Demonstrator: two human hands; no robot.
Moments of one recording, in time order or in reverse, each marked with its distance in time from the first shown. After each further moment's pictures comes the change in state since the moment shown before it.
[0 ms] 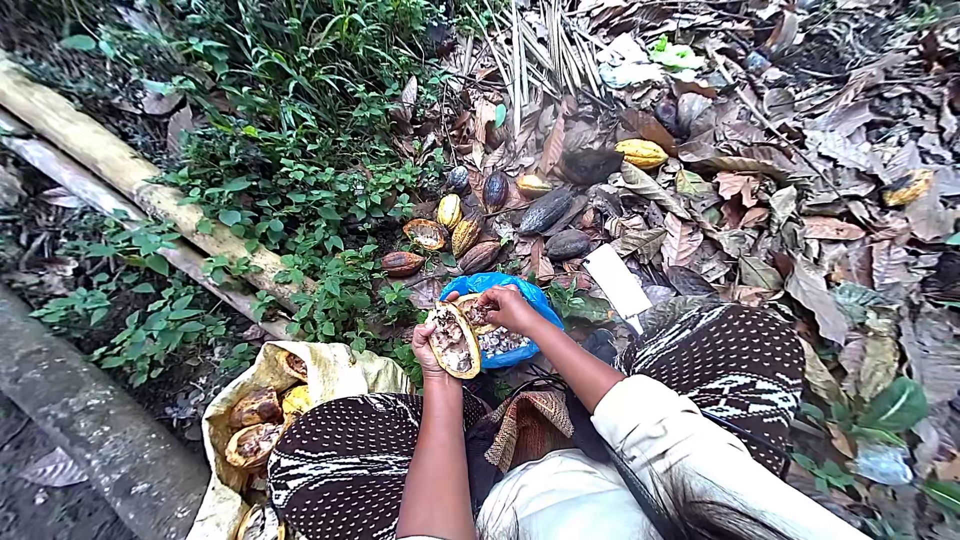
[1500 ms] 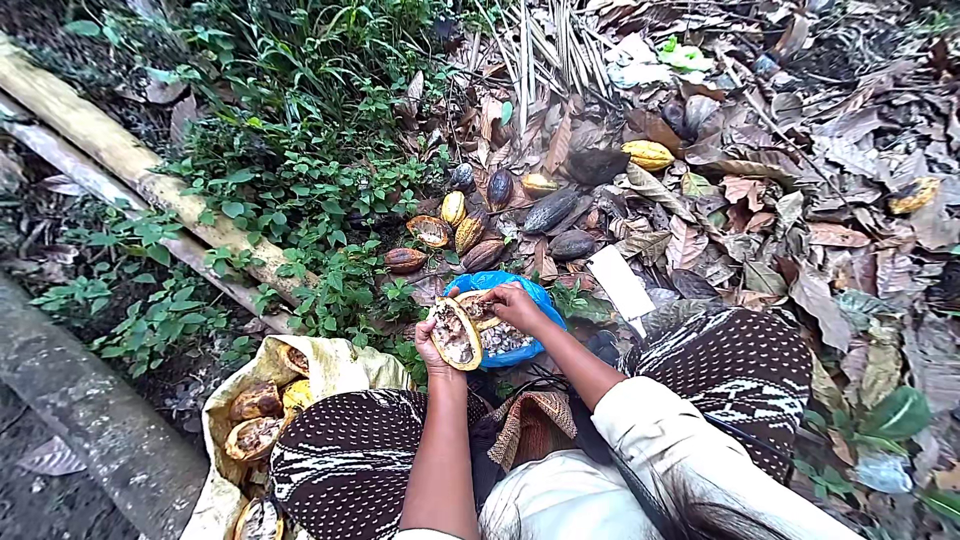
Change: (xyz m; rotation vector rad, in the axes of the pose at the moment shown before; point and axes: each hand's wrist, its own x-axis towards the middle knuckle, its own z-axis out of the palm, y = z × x) left_hand 0.002 -0.006 0.002 -0.099 0.062 0.018; right_hand 0.003 0.021 0.008 0.053 0.124 -0.136
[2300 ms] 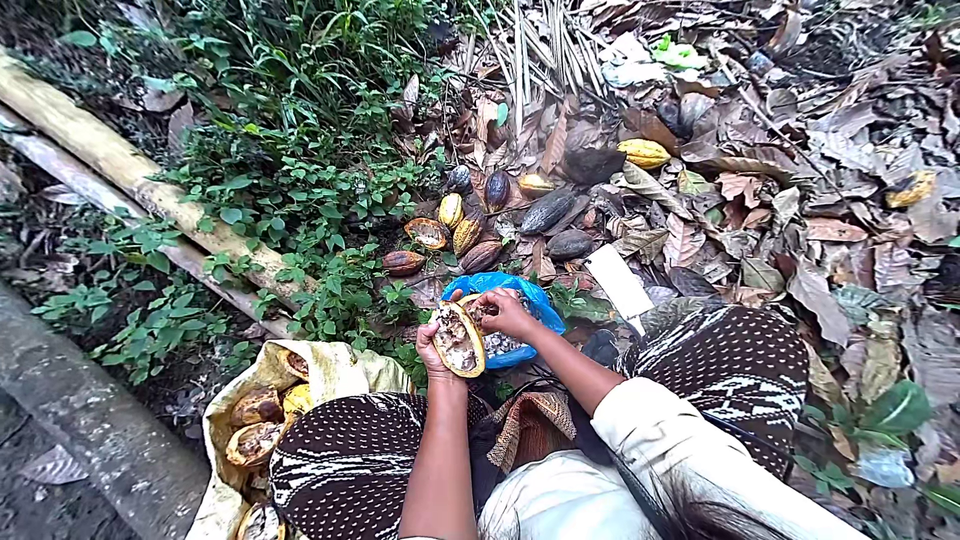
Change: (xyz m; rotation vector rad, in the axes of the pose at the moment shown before) left_hand -0.005 0.000 0.000 -0.006 -0.057 -0.040; right_hand -0.001 -0.008 0.011 0.161 -0.065 0.185
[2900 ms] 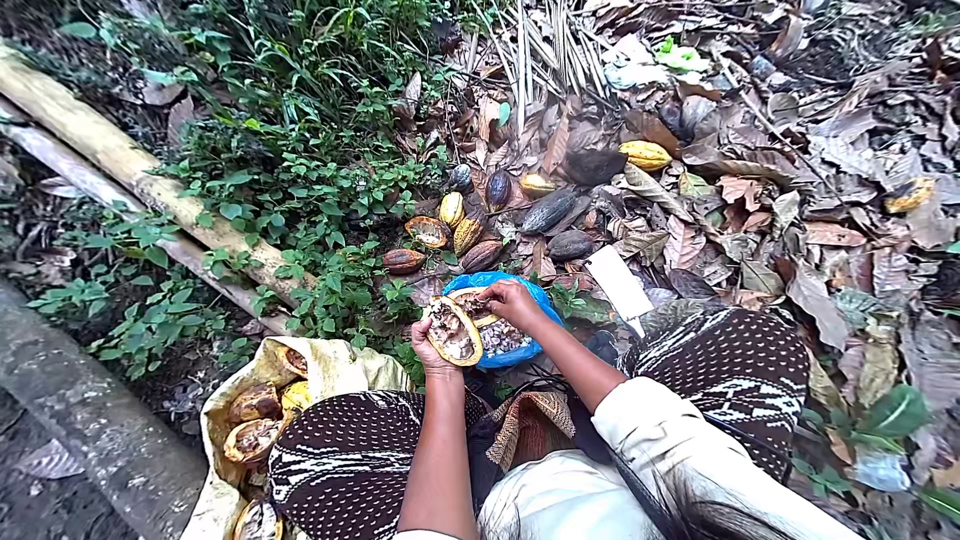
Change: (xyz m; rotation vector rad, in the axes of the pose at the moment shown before) left_hand 0.005 -0.001 0.003 -0.053 0.069 0.053; right_hand -0.001 -0.010 -0.018 -0.188 0.094 -0.156
